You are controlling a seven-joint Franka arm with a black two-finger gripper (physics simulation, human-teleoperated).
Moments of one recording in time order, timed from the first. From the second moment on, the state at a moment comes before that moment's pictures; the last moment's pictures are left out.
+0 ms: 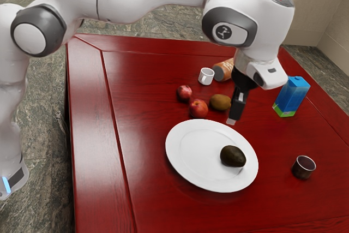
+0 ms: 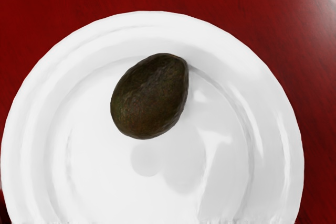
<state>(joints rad) -0.31 0.24 -0.12 -1.27 0.14 1.54 0.11</state>
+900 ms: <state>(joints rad) -0.32 0.10 -0.09 -1.71 -0.05 1.90 0.18</state>
